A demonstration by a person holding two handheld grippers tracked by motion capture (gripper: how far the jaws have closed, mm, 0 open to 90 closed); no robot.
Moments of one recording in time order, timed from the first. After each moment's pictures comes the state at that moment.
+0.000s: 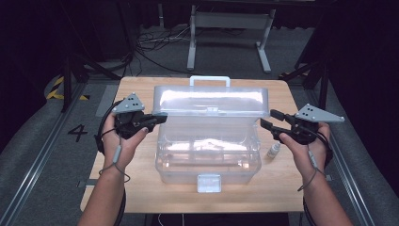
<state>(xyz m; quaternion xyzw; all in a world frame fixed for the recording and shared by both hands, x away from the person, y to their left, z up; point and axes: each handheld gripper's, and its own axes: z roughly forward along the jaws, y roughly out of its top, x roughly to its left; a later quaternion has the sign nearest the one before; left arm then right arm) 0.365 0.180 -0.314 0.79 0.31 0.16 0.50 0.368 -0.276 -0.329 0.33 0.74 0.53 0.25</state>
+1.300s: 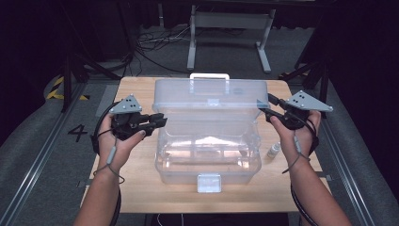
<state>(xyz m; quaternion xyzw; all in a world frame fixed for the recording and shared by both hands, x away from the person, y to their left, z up) 0.358 0.187 -0.316 0.80 0.30 0.15 0.49 0.396 -0.255 -0.316 0.33 0.71 0.52 0.33</state>
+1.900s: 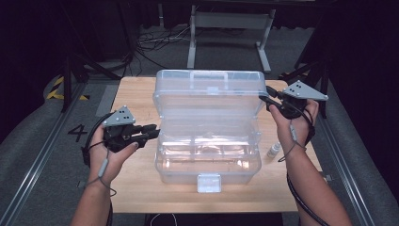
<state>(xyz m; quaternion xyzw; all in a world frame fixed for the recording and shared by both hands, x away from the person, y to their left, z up) 0.334 0.202 -0.327 0.81 0.32 0.14 0.47 0.419 -0.250 -0.306 0.35 0.71 0.50 0.35</state>
